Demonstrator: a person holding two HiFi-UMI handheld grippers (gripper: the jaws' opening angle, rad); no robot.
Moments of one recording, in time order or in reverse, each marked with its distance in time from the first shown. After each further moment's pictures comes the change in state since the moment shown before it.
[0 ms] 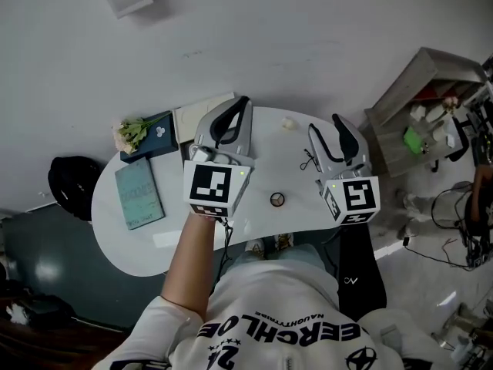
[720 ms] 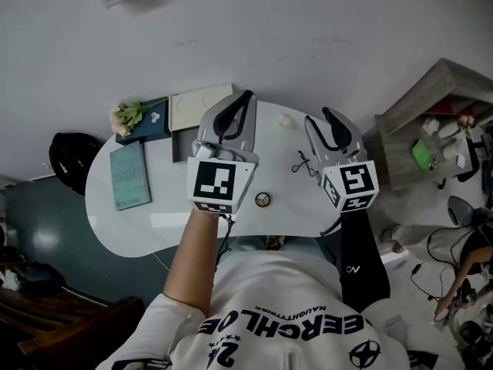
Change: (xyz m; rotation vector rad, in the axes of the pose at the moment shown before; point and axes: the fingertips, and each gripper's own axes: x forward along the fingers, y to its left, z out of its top) left arm 0.039 -0.031 -0.018 0.013 0.034 0.125; right arm 0.039 -0.036 -0.051 0.043 0.056 0.210
